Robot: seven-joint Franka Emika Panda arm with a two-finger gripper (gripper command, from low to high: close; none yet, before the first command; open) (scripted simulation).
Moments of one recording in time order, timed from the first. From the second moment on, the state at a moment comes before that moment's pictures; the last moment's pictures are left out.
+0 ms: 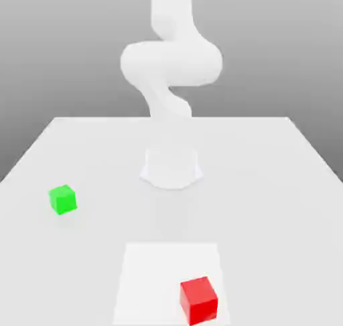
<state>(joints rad) 0.02 -0.71 -0.01 -2.32 0.00 2.34 0.78</state>
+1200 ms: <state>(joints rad) 0.10 0.39 0.00 -2.46 0.00 2.84 0.57</state>
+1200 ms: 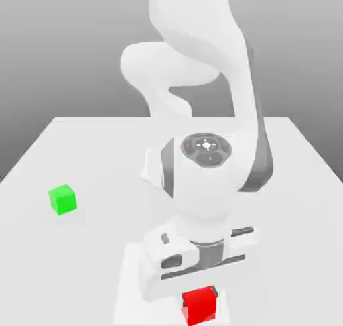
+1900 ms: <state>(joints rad) -0.53 -0.22 -0.36 -2.86 -0.27 2.65 1.04</state>
